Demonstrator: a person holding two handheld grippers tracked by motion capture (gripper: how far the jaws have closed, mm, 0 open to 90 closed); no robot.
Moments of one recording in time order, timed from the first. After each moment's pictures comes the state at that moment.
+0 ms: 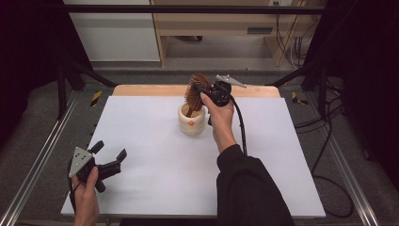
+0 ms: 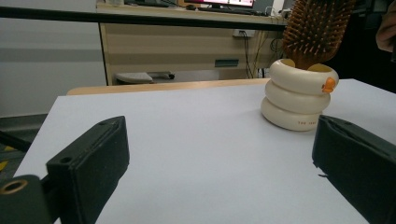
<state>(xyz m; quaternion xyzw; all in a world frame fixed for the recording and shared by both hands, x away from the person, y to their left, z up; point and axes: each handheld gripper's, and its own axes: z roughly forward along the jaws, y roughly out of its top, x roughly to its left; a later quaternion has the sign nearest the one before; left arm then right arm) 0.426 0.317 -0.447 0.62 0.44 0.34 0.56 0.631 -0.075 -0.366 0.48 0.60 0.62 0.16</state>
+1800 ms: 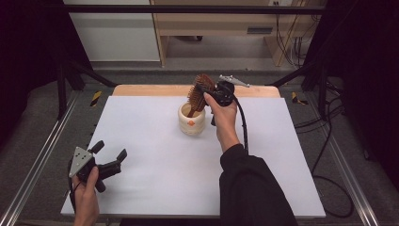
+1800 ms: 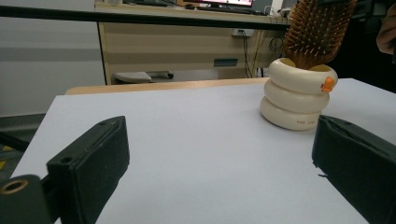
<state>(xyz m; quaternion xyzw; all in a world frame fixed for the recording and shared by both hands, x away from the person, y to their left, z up) 0.427 0.317 -0.447 0.62 0.44 0.33 0.56 0.635 -0.086 -0.369 0.50 0.60 0.61 0.16</state>
